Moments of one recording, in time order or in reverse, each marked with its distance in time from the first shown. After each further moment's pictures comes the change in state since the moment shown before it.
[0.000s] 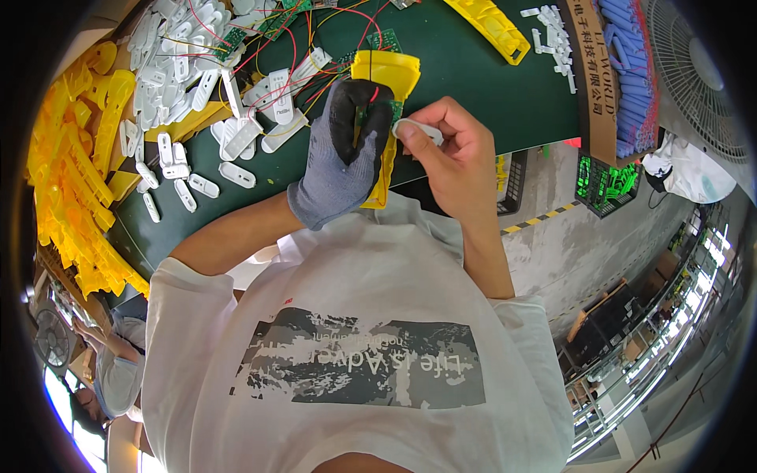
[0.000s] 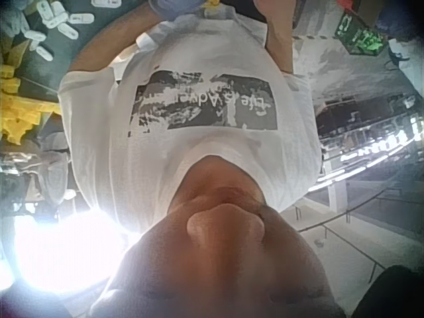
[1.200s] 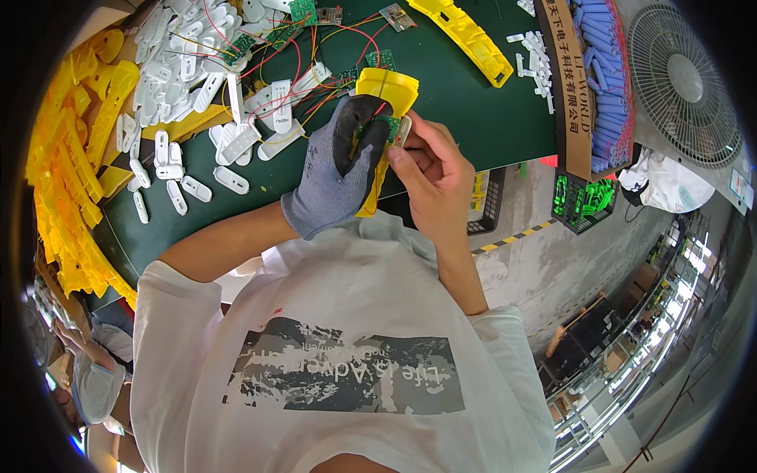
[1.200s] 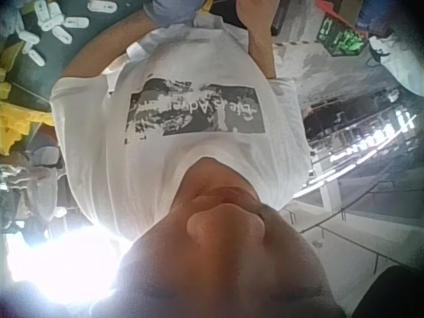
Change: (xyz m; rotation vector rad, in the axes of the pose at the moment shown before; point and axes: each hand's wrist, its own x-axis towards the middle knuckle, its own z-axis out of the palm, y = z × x) left_hand -0.004 -0.001 0.001 -0.079 -0.028 -0.024; right_hand -0.013 0.010 0.013 0.080 0.096 -0.108
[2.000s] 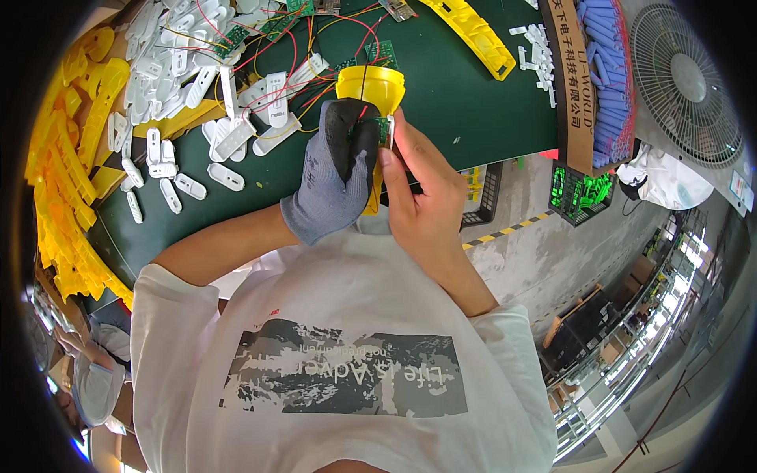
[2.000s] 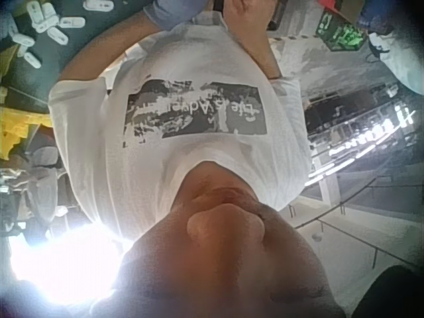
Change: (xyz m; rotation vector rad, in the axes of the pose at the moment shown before) left_hand -0.010 0.003 0.001 0.054 0.044 -0.011; right_hand -0.010 -0.013 0.011 -0.607 -0.004 -0.204
